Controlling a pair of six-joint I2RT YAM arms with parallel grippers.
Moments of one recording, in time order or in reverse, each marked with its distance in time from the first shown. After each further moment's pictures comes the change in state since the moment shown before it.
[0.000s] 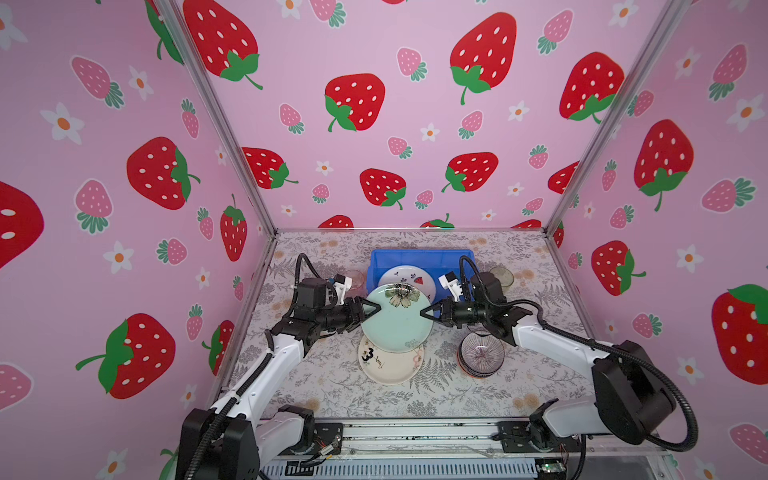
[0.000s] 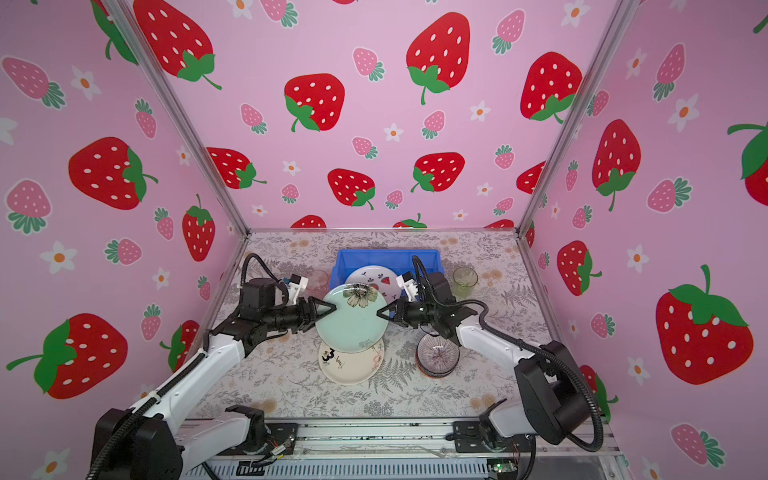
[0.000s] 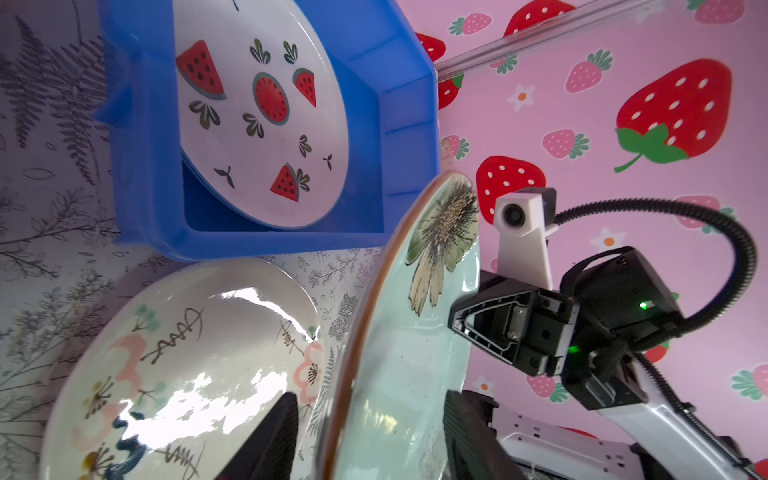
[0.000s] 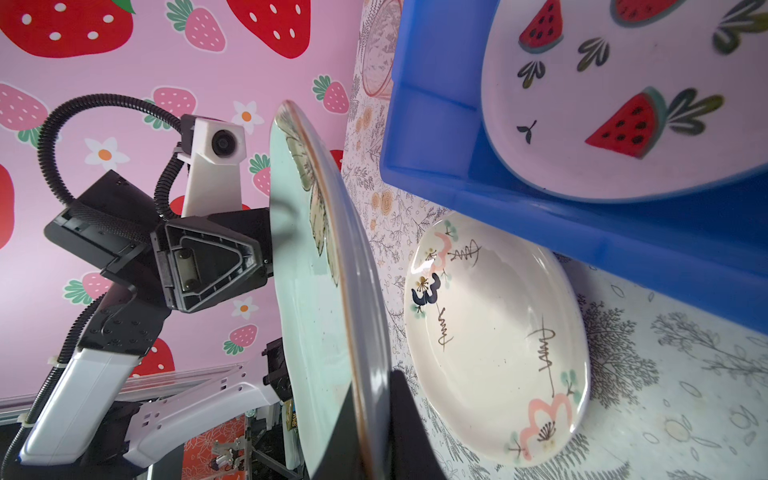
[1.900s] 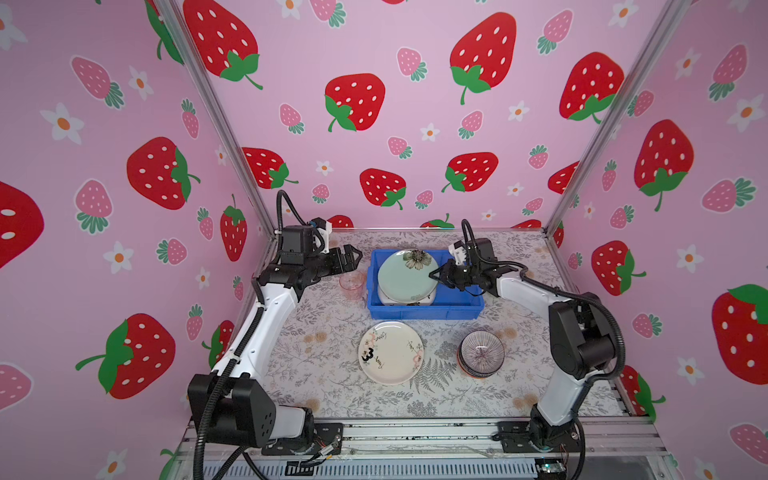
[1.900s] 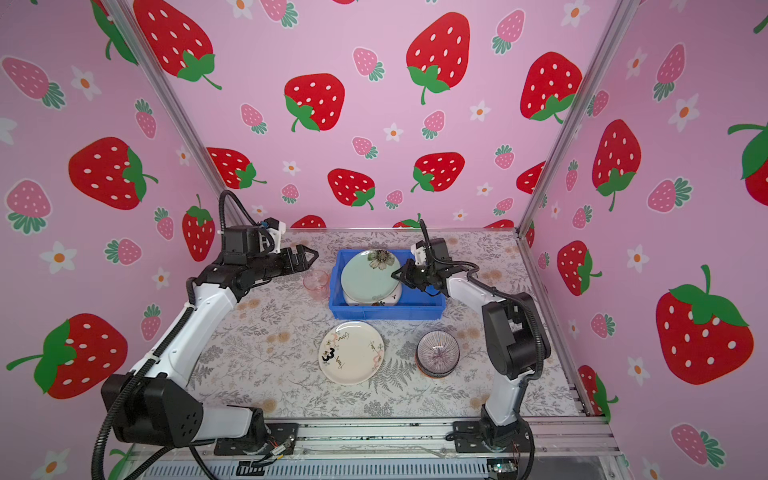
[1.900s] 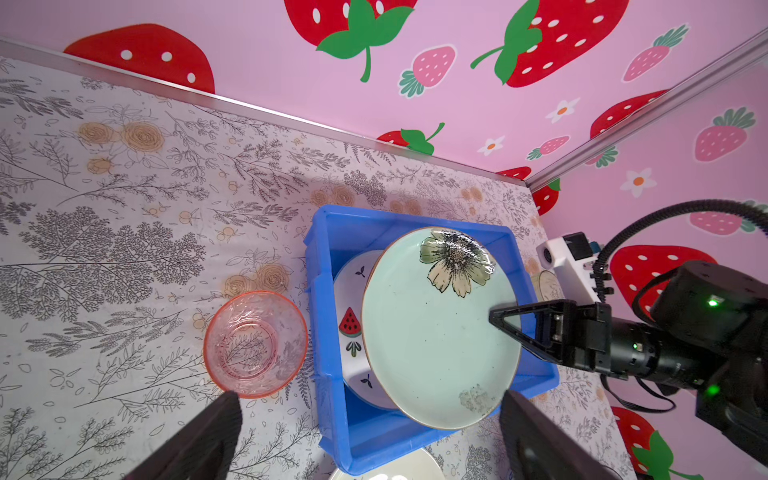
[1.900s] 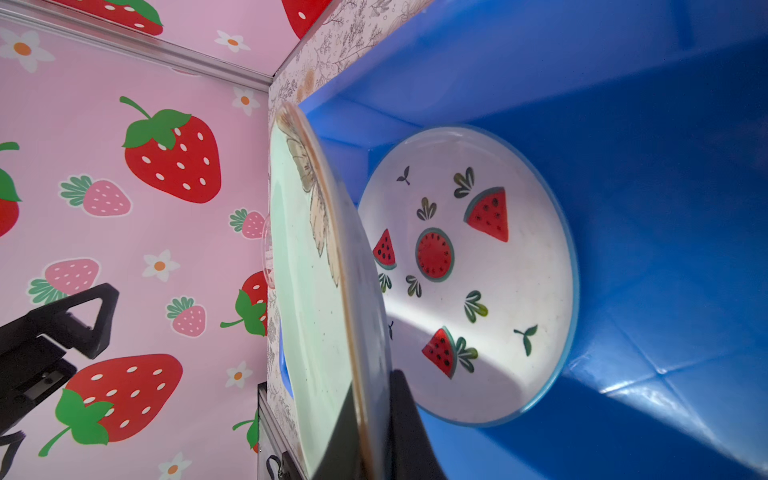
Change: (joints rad) left arm 0.105 0.259 0.578 -0.280 -0.378 0.422; right arm -0.190 0.416 0.464 -0.217 0.151 -0.112
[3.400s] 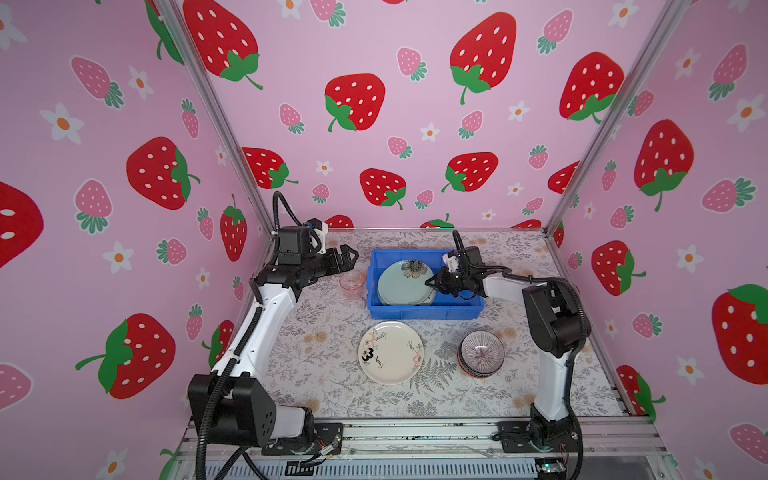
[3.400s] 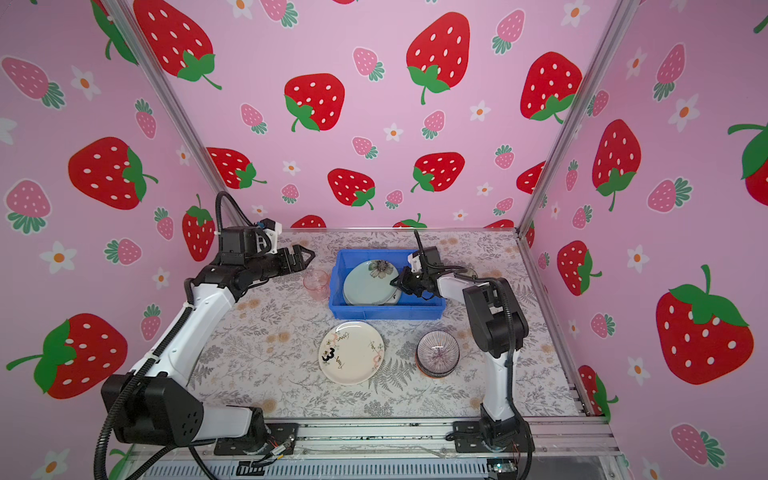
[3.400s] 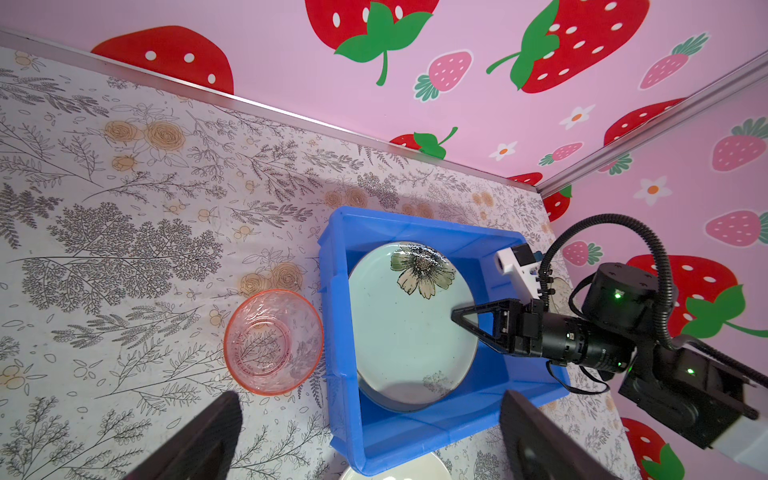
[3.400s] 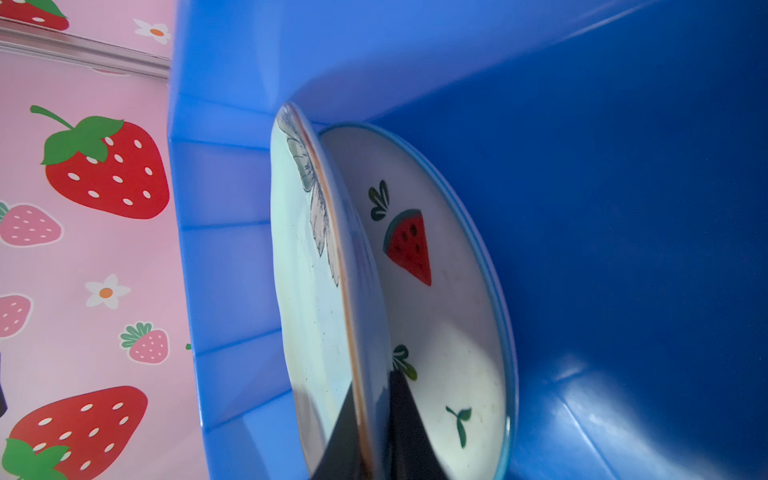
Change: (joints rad) left arm 0.026 0.001 -0.009 0.000 -0.005 0.002; right arm -0.001 0.203 0.035 0.092 -0.001 0.014
